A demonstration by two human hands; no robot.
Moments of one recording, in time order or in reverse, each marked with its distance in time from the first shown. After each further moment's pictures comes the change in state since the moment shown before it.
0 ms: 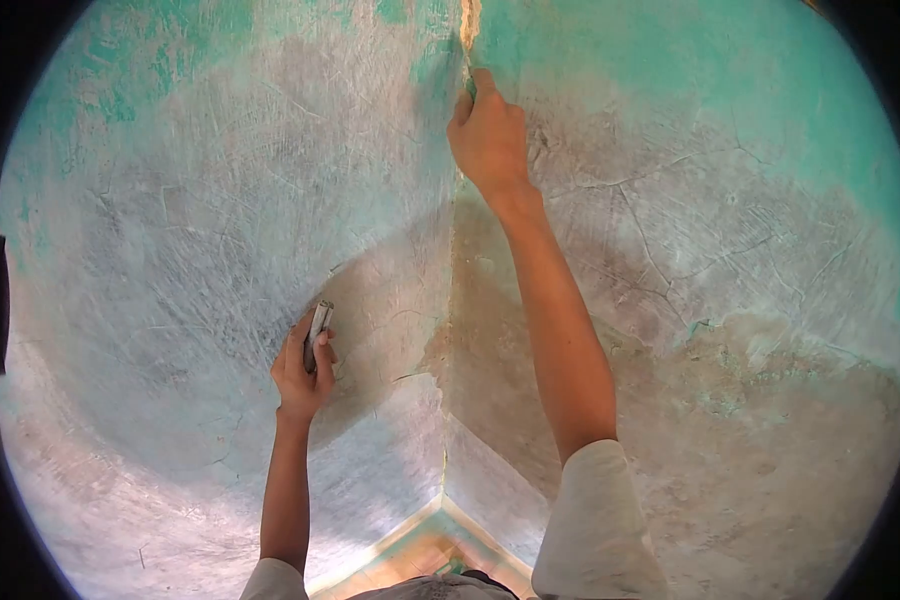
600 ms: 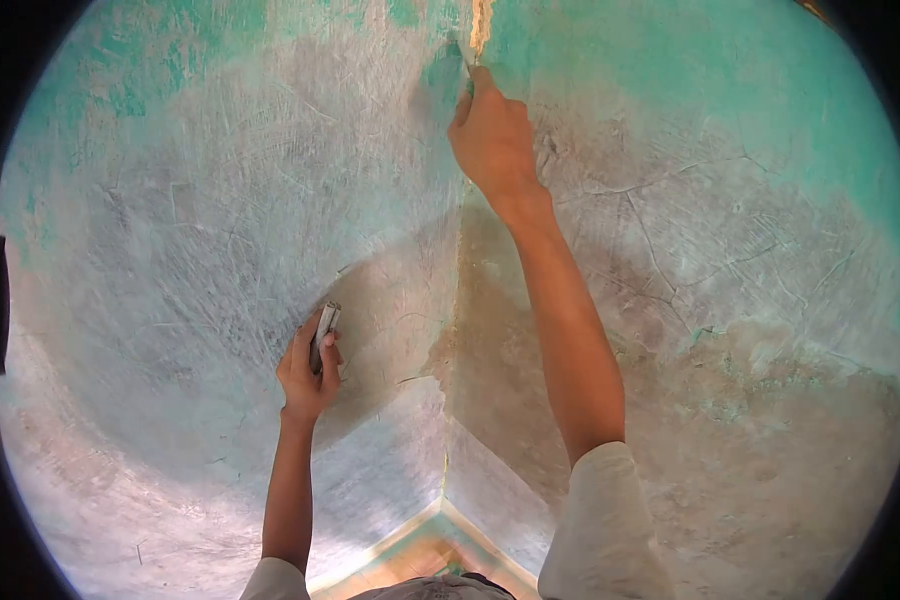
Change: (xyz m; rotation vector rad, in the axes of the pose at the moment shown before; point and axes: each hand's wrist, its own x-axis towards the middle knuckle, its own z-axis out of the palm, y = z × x) left_hand 0.000 -0.003 0.003 0.042 0.051 0.075; right_hand 0.003 -0.011 -0.007 -0.084 -0.065 -0.012
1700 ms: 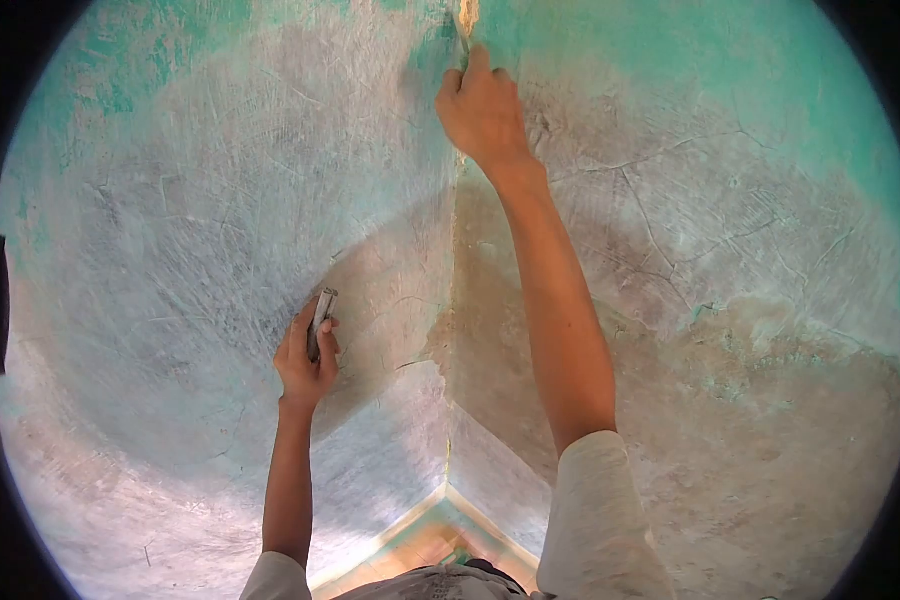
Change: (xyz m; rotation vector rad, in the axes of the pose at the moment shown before) left_hand 0.006 0.003 -0.003 0.053 -0.012 0.045; right_hand 0.008 0.012 0.014 0.013 0.073 0.018
